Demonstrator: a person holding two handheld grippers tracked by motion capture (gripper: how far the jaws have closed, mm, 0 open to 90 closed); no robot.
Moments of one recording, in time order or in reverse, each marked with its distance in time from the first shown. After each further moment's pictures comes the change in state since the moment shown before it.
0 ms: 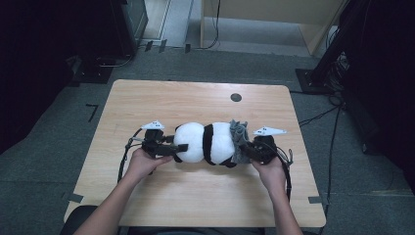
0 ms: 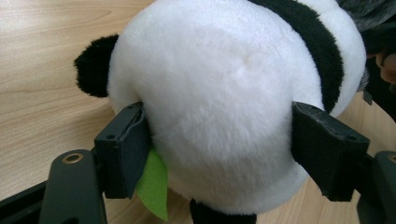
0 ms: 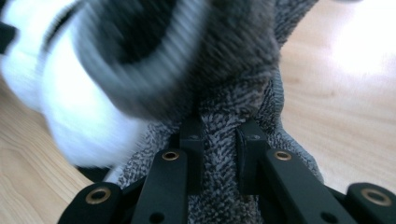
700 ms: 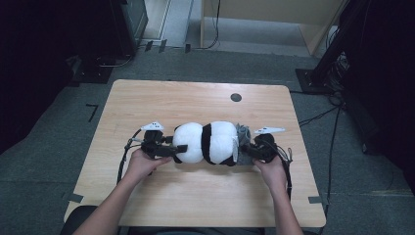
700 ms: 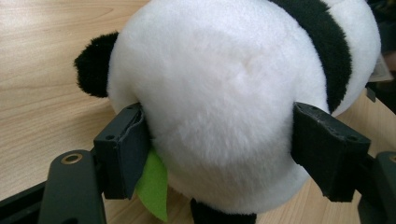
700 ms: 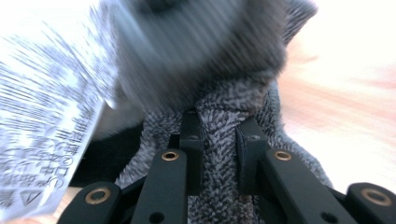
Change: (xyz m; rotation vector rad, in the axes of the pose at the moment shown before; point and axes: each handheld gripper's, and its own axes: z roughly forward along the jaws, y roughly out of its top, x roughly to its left) left arm 0.000 -0.002 -0.001 -0.004 0.007 0.010; right arm -0.019 -0.003 0.006 0.065 -0.045 0.048
